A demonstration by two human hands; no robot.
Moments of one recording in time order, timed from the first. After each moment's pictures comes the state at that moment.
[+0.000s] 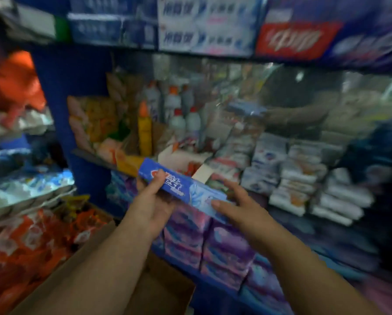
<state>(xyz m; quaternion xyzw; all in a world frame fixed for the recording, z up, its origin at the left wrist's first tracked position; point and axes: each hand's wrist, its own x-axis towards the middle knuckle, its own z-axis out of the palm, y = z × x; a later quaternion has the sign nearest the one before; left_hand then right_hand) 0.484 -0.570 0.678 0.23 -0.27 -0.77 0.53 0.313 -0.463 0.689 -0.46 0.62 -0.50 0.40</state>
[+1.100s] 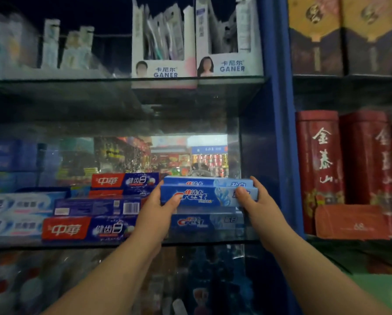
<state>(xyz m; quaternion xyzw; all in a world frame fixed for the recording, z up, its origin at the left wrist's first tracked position) 0.173 -0.375 0.973 0.11 -0.70 -0.52 0.48 0.026 -0.215 0.971 -0.39 0.60 -0.70 -0.03</state>
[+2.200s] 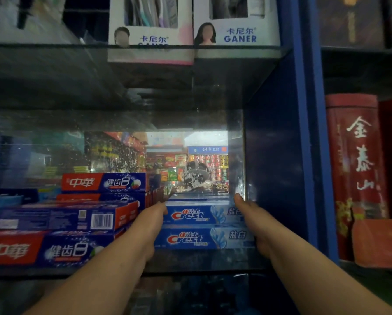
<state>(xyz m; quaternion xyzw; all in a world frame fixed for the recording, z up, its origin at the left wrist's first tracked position) 0.090 -0.445 0.974 0.28 -0.57 -0.69 0.35 -0.073 -0.291 0.967 -0.27 0.67 -0.67 0.16</state>
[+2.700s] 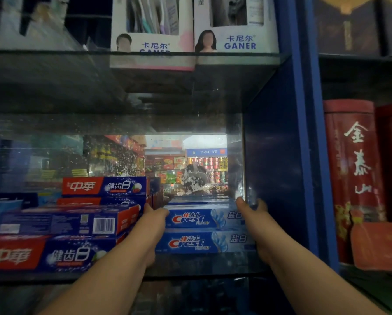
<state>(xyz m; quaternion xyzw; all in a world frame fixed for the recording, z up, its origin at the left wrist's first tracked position) 0.098 -0.442 0.976 0.26 -0.62 -0.65 0.35 -0.047 -0.284 0.972 -0.25 0.66 -0.70 0.09</state>
